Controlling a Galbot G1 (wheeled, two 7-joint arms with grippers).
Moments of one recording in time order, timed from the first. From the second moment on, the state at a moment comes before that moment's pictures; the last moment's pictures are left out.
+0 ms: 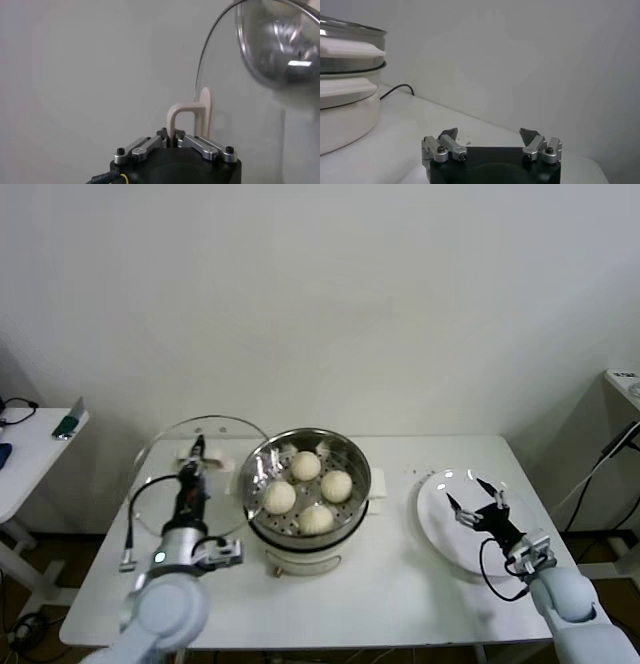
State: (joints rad) left arm 1.15 -0.95 -0.12 -2.09 1.25 0.72 0.14; right arm -1.12 1.01 0.49 1.39 0.30 0.12 -0.34
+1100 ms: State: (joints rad) left arm 0.90 -1.35 0.16 -1.86 1.47 0.74 0.31; right arm -1.10 1.02 0.51 1.37 0.25 0.11 -0.34
